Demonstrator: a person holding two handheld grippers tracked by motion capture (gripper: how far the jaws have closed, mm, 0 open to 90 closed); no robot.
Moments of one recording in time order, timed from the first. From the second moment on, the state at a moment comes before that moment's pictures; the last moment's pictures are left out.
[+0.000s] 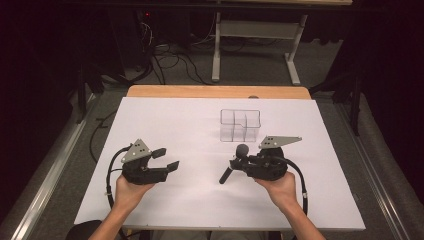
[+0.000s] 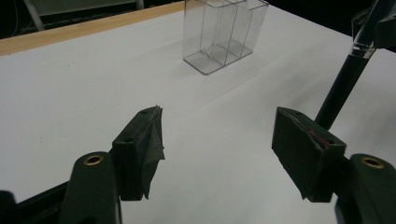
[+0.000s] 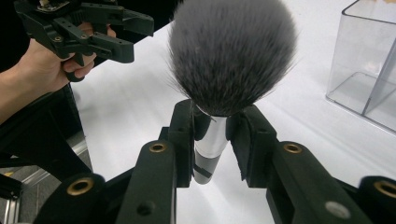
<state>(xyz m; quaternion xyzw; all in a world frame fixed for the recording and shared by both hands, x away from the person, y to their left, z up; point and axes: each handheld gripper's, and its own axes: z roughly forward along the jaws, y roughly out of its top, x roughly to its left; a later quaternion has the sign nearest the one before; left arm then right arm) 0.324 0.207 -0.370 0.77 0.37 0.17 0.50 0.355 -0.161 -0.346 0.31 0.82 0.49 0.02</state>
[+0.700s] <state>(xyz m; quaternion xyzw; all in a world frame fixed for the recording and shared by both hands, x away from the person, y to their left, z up) 0.323 0.233 -0.376 0.72 0.42 0.20 0.52 0.358 -0.181 -0.335 0.32 0.81 0.49 0.04</state>
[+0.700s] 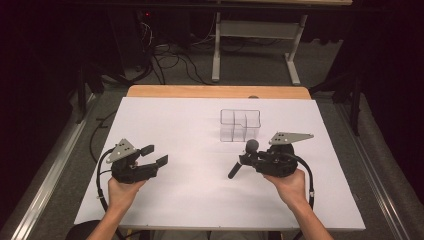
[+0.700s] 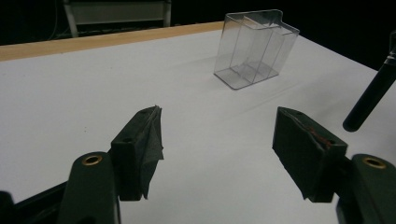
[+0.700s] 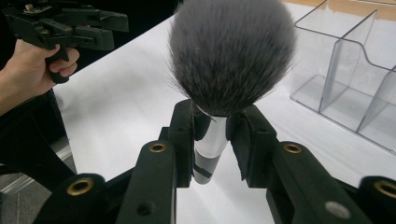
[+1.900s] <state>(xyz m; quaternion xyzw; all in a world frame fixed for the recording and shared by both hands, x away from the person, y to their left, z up) 0.328 0.234 -0.392 0.71 0.44 0.21 0.50 0.375 -0.196 -0.313 0.34 0.82 0.45 0.08</state>
